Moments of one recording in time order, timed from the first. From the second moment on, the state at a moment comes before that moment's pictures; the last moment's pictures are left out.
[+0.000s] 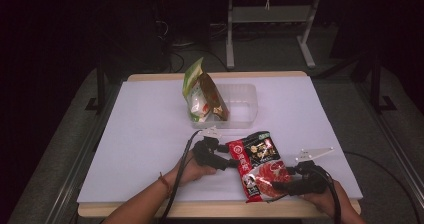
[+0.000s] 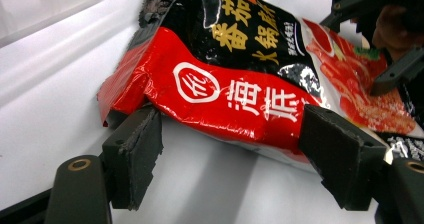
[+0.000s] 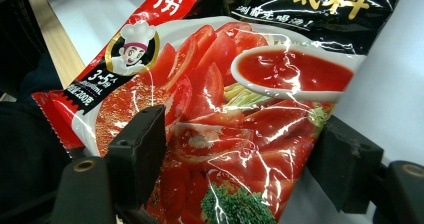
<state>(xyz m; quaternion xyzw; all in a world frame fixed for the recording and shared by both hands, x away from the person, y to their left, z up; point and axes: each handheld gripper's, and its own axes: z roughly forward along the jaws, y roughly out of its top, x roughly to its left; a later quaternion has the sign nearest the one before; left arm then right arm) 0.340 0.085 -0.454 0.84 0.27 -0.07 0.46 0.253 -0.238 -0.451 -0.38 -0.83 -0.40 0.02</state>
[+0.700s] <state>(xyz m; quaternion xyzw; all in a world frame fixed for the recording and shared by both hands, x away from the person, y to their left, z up) 0.349 0.079 -0.455 0.84 0.31 -0.05 0.44 0.252 -0.235 -0.453 -0.38 -0.83 -0.41 0.00</state>
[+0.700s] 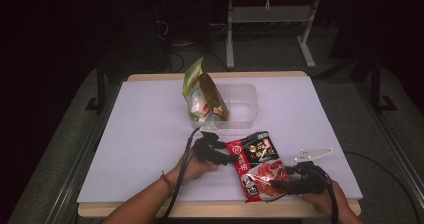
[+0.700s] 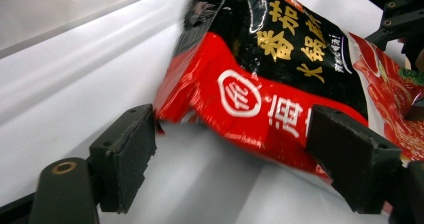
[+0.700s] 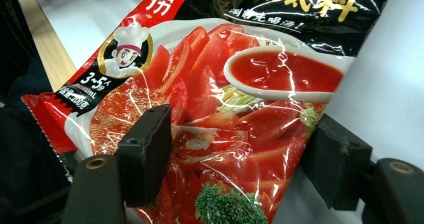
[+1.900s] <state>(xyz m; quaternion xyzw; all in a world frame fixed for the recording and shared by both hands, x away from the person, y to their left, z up) 0.356 0.053 -0.448 0.83 0.26 -0.04 0.50 0.252 -0.242 -0.452 -0.39 -0.80 -0.45 -0.06</state>
